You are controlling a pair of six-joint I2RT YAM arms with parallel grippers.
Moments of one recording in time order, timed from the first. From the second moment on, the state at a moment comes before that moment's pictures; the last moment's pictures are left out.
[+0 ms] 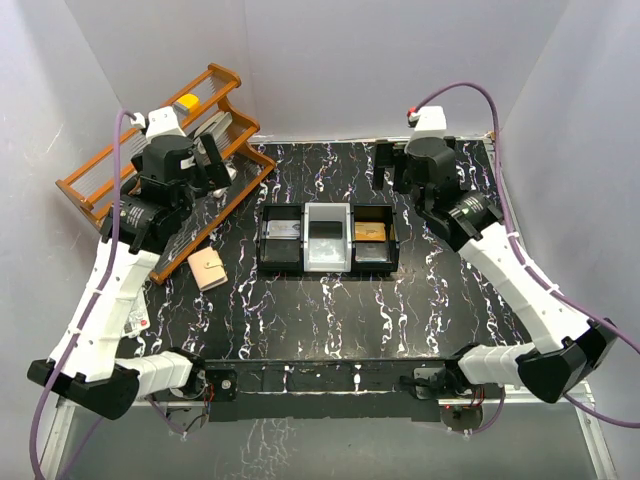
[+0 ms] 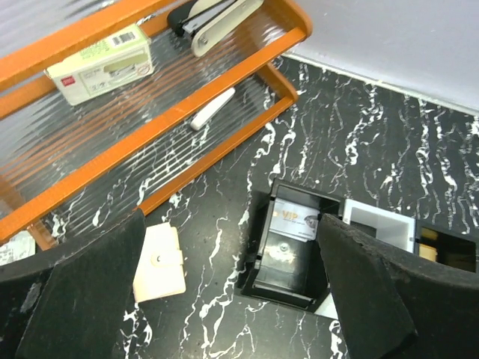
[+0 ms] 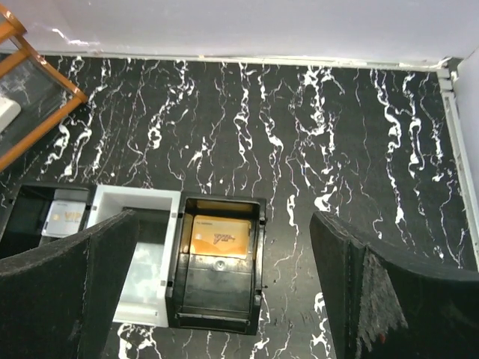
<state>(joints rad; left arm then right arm) -0.40 1.21 1.60 -0.86 -0.52 -0.40 0.56 1.28 1.45 -0.51 0.48 0.17</state>
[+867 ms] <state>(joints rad) -0.12 1.15 1.00 -0.74 0.13 -0.39 0.19 0.96 0.84 -0.34 -0.25 0.41</state>
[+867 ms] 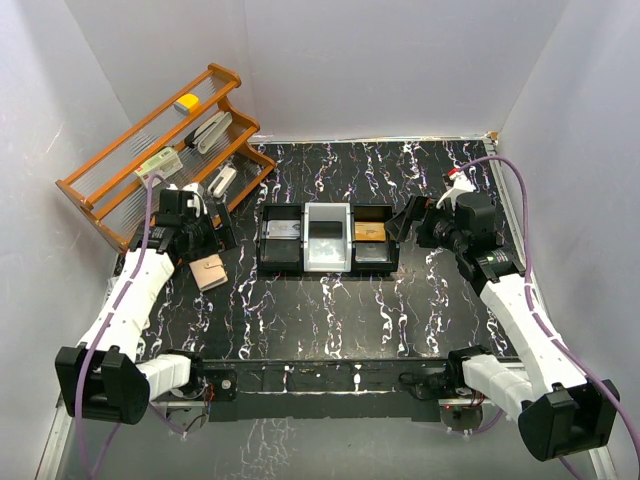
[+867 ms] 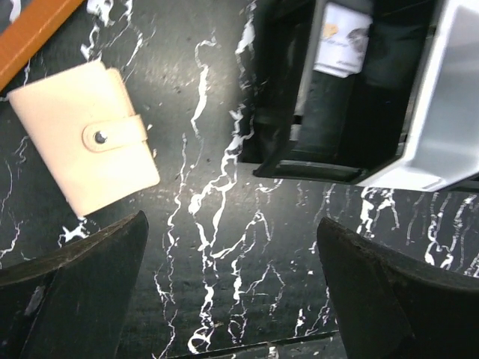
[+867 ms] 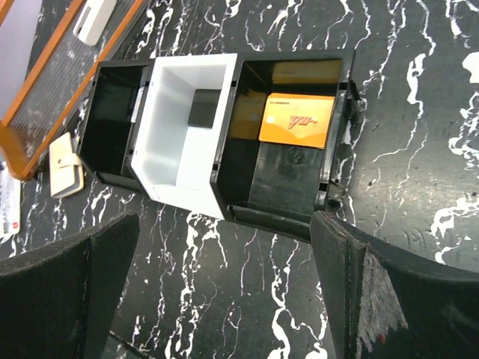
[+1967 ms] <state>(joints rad) -0.09 1.55 0.86 -0.58 -0.26 -0.55 0.17 1.02 0.84 -0.36 -0.45 0.48</state>
